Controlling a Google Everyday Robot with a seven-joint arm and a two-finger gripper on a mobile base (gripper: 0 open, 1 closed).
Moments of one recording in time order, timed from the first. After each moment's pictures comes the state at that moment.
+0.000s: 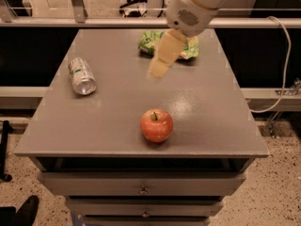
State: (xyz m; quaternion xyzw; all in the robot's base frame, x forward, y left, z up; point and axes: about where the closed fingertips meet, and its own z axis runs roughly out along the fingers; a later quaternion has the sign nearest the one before) arm 0.540 -0.053 0.984 -0.56 0.79 0.05 0.23
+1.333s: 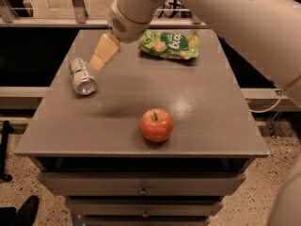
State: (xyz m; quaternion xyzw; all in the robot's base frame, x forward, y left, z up) arm 0.613 0.077 0.938 -0.48 0.84 0.12 0.24
